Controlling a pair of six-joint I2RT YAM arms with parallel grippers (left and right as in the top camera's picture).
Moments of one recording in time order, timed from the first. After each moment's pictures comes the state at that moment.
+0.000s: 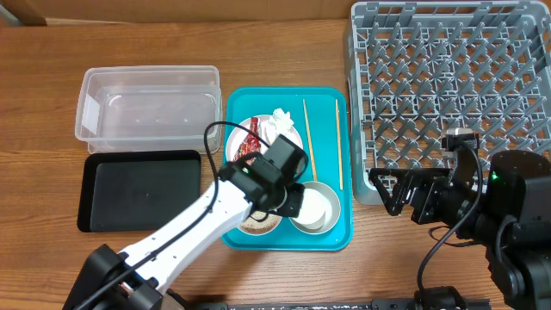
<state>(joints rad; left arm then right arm) -0.67 1.54 1.04 -0.77 0.22 -0.47 0.13 0.82 1.19 -1.07 -0.49 0.36</state>
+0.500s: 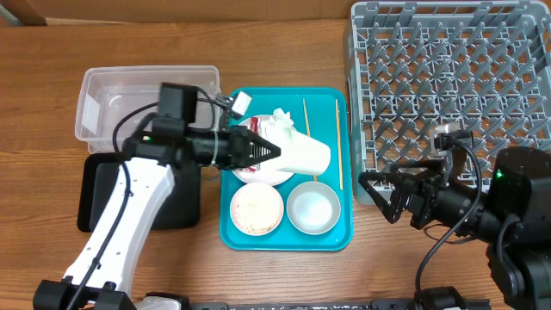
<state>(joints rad) -0.16 1.45 1.11 -0.67 1.23 -0.36 0.13 0.82 1.19 -0.94 -0.76 0.31</state>
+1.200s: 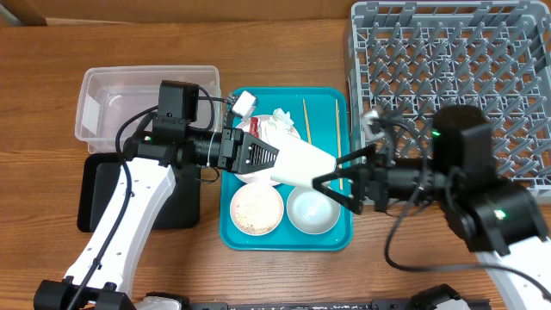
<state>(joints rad) -0.18 1.45 1.11 -0.63 1.56 -0.33 0.35 1.08 1.19 -0.79 -0.96 0.28</state>
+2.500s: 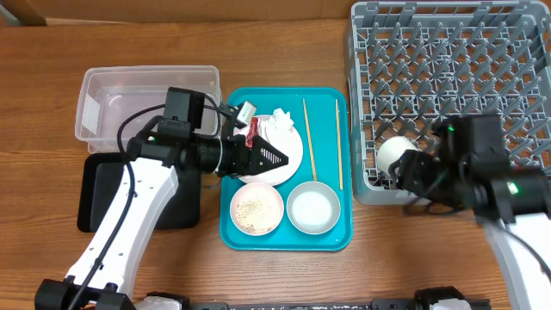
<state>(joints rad) -0.21 1.45 1.12 -0.79 1.03 -0.27 0.11 1.15 1.19 -1.23 -0.17 0.44</state>
